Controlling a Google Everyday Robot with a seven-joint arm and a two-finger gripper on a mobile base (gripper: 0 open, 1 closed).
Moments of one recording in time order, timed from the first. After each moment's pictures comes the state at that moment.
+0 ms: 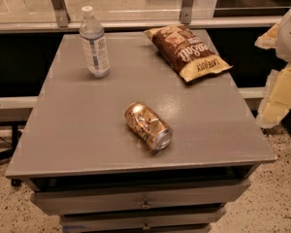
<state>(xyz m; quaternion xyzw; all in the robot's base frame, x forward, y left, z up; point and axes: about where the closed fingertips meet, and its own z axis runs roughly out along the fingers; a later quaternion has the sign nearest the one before) 0.438 -0.216 0.978 -0.60 0.78 -0.04 0.16</state>
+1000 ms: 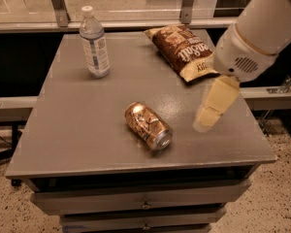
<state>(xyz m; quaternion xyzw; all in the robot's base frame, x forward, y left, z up) 0.458 -0.127 0.931 -0.59 0.79 0.07 0.17</state>
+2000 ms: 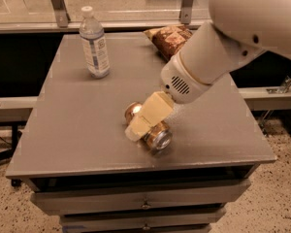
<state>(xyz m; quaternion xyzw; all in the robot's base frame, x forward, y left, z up) 0.448 -0.015 0.895 -0.48 0.83 0.19 0.20</state>
